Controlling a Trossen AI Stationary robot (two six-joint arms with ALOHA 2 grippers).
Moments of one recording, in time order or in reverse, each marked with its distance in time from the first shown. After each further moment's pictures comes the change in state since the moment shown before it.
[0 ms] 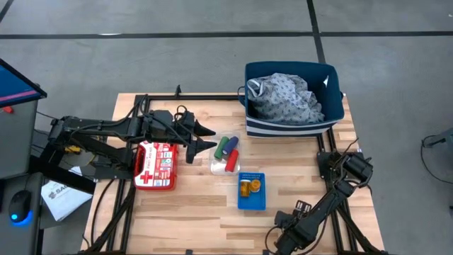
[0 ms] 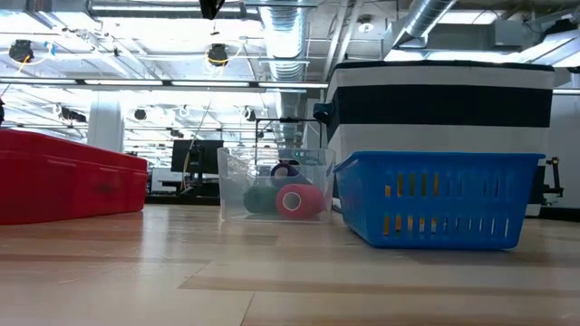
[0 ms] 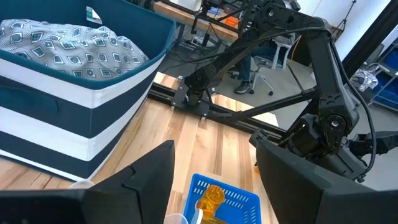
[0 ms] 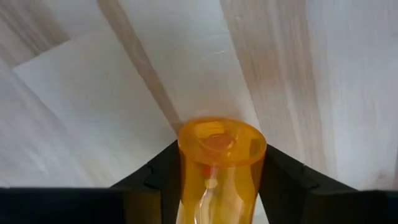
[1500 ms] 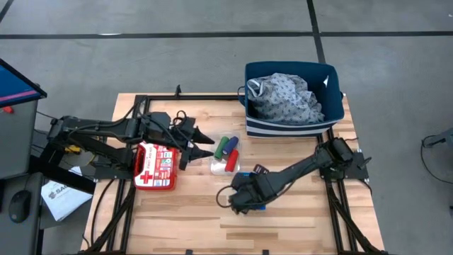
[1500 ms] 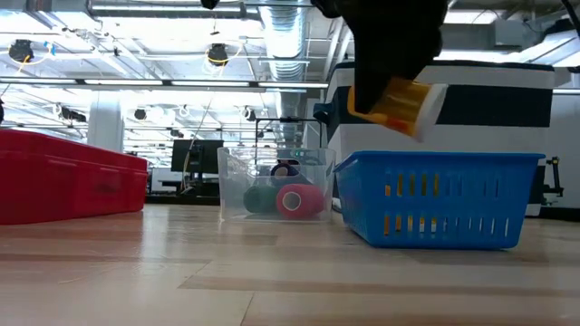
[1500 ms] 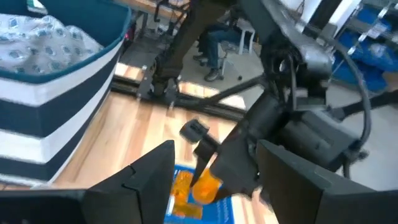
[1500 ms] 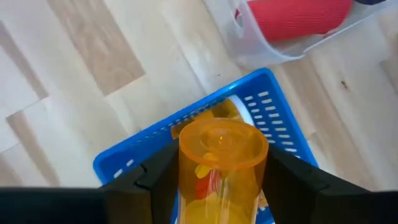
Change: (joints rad) left arm -0.026 -0.021 0.003 -0.023 0.137 0.036; right arm -0.439 0.002 0.382 -0.067 0.439 -0.357
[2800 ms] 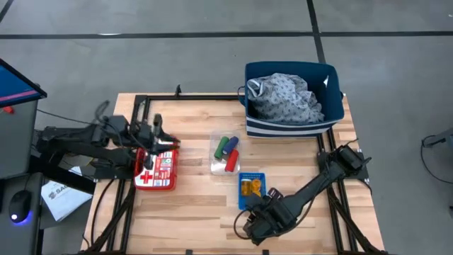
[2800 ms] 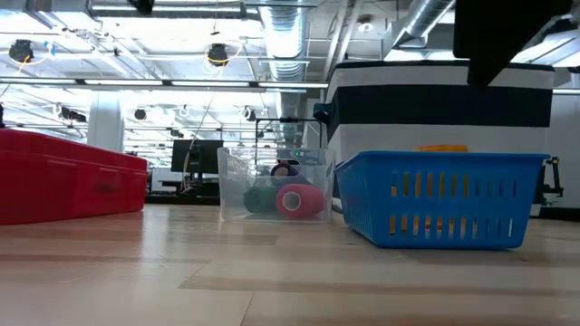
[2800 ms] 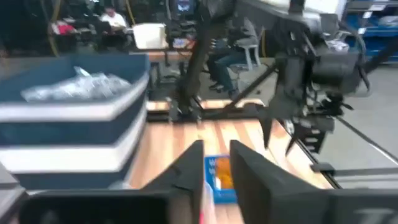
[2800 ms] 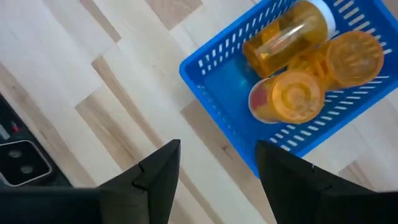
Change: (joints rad) left arm 0.001 -0.547 -0.371 -0.024 -0.056 0.321; right arm 0.216 -0.008 -0.001 0.006 -0.039 0.380
